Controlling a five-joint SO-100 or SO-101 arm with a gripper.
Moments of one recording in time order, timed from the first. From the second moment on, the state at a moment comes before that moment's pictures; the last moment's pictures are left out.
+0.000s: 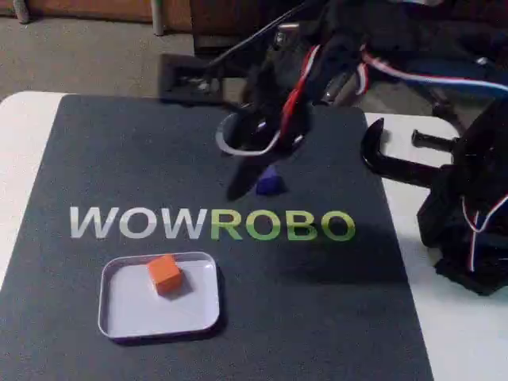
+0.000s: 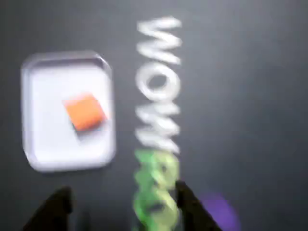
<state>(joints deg) 18.4 97.8 98.3 63.5 -107.7</state>
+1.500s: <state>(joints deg) 33.9 103.1 127.7 44.9 -141.3</state>
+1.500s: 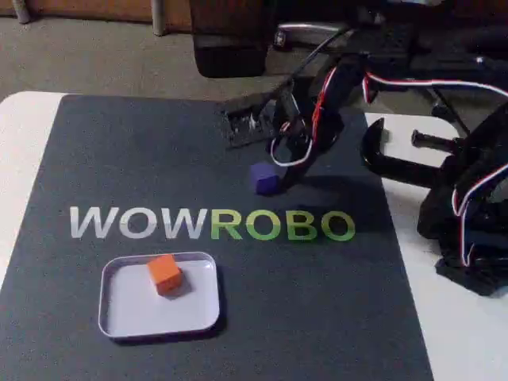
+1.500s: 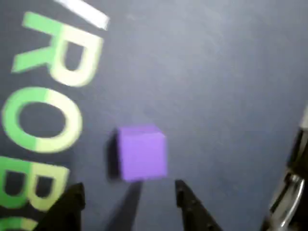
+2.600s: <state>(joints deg) 34.3 93.8 128.9 31.0 -137.5</state>
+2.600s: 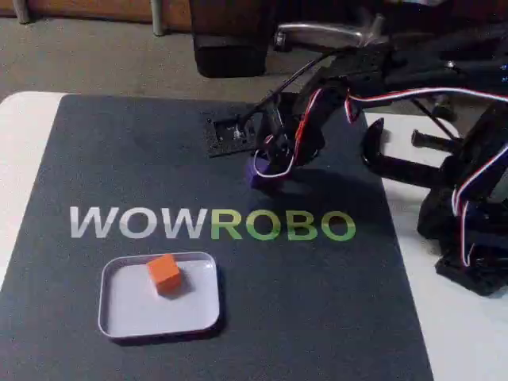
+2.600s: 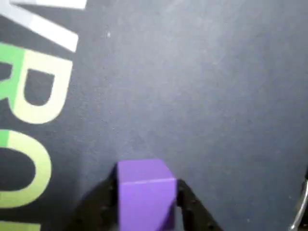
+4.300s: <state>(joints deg) -2.2 91.7 122.6 19.1 -109.3</state>
